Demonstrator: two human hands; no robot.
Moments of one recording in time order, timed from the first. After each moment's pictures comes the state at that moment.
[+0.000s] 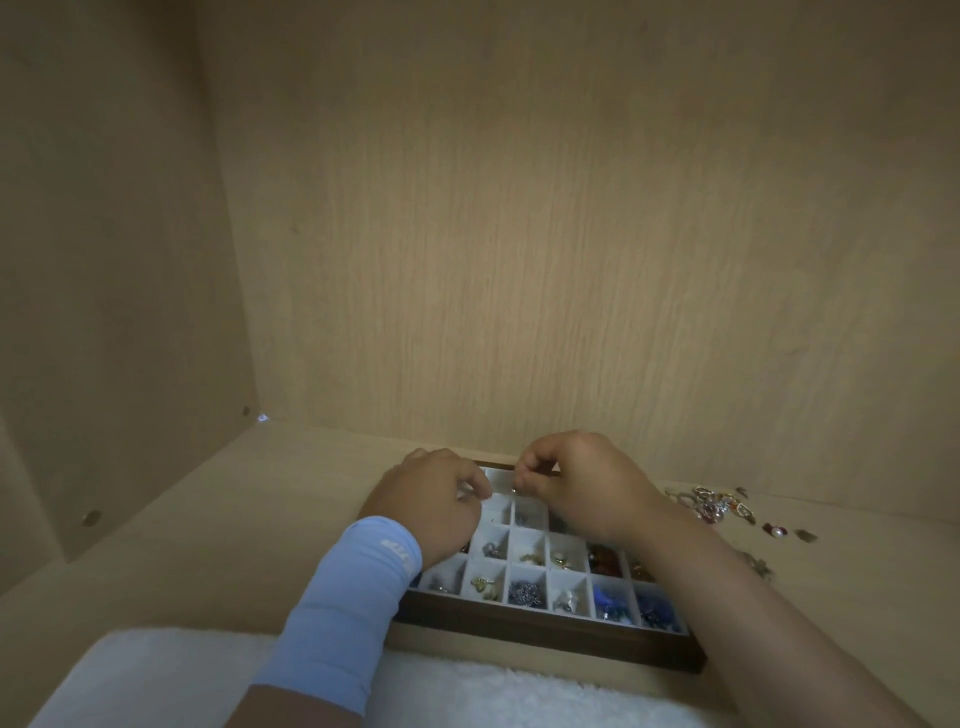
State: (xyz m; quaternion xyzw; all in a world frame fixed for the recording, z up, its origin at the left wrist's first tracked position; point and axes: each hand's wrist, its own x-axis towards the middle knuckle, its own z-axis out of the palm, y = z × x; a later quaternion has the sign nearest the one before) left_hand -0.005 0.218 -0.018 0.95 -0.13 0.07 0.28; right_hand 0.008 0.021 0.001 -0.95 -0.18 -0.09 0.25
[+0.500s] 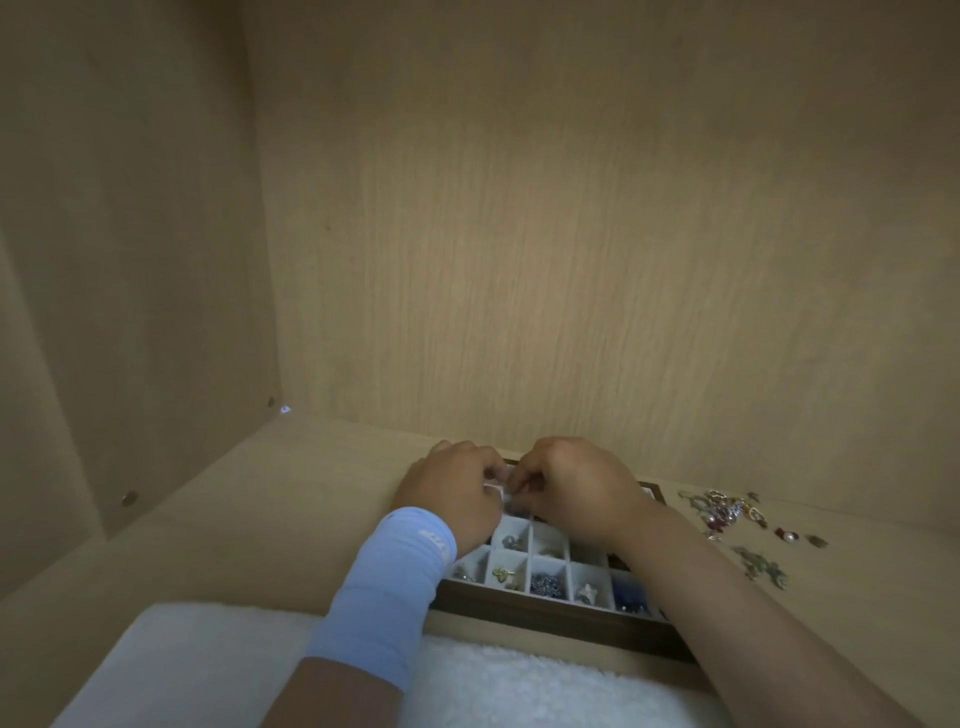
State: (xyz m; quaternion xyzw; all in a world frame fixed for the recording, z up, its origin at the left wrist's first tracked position) left_hand -0.008 0.215 -0.015 0.95 -0.13 0.11 0.27; right_hand 0.007 0.047 0.002 -0.96 -0.24 -0.10 0.10
